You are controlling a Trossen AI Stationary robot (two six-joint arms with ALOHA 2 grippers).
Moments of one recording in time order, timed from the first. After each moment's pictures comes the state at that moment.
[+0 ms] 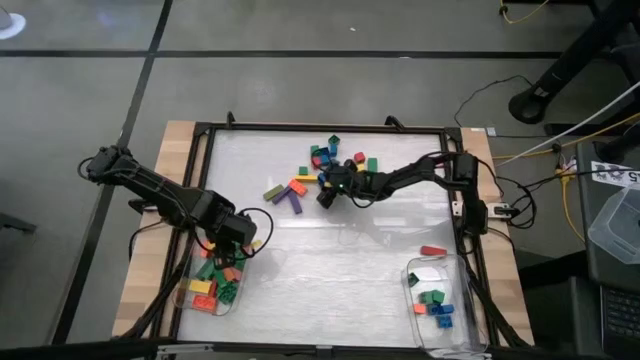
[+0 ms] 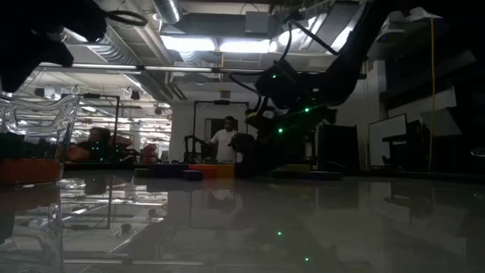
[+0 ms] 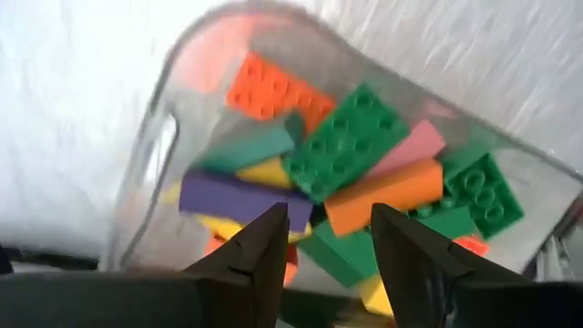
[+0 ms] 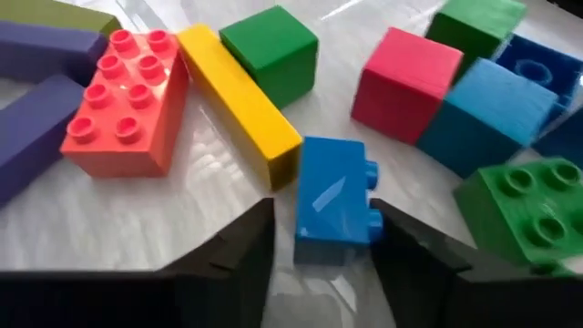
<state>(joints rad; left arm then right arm) -0.37 1.27 0.99 -1.22 0.10 -0.67 -0.21 2.05 1.02 0.35 0.30 0.26</state>
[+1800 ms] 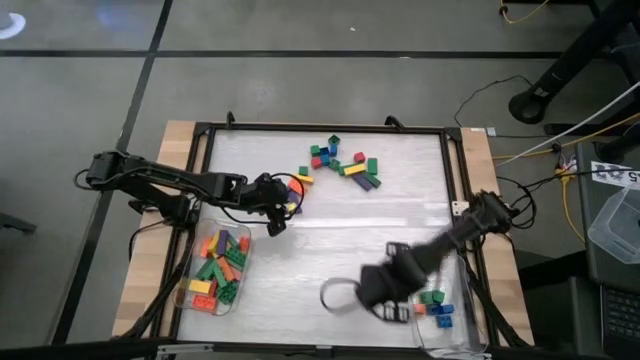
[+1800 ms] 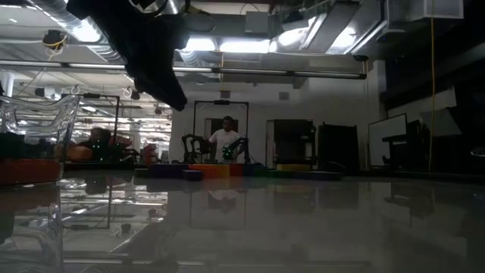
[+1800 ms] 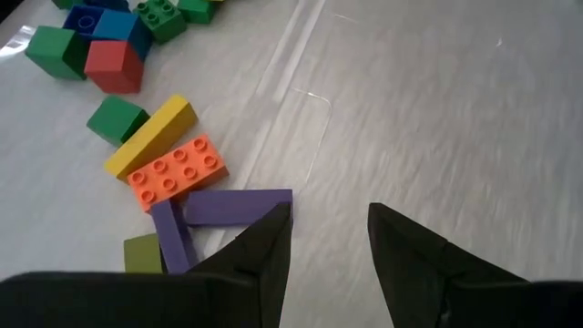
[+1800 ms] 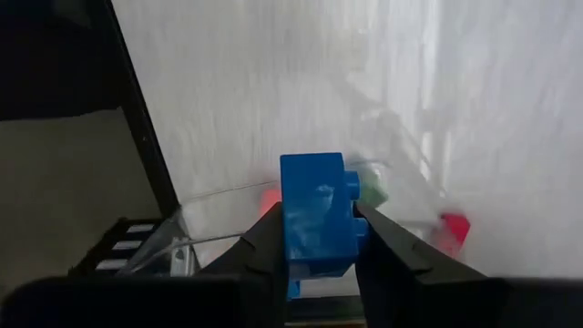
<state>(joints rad) -0.04 1.29 0.81 -0.38 -0.25 -0.34 0.61 1.96 1.95 -1.57 -0.13 0.72</state>
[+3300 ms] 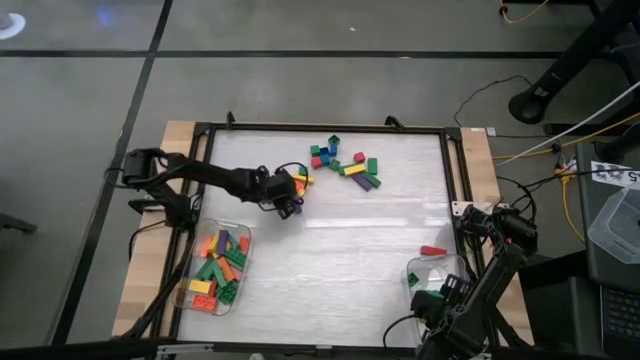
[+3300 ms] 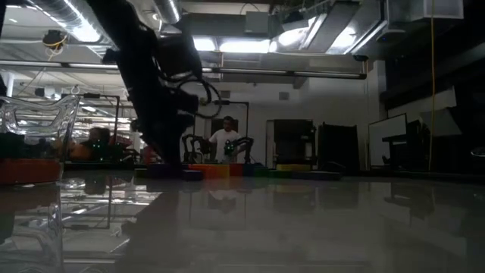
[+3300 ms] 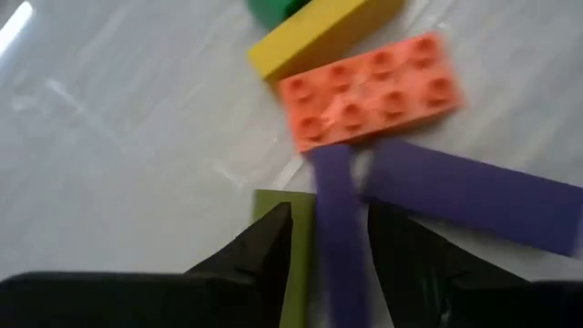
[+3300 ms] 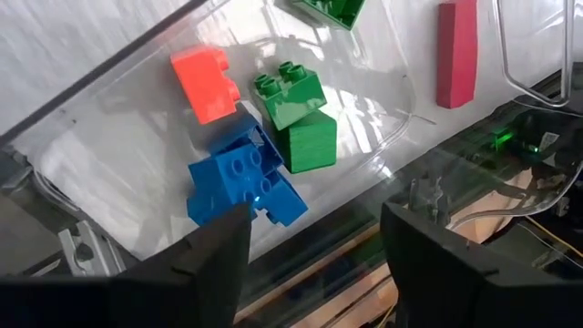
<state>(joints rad) 0.15 1.60 0.81 -0.38 -0.39 -0.44 1.01 1.96 1.63 -1.57 -0.10 1.43</state>
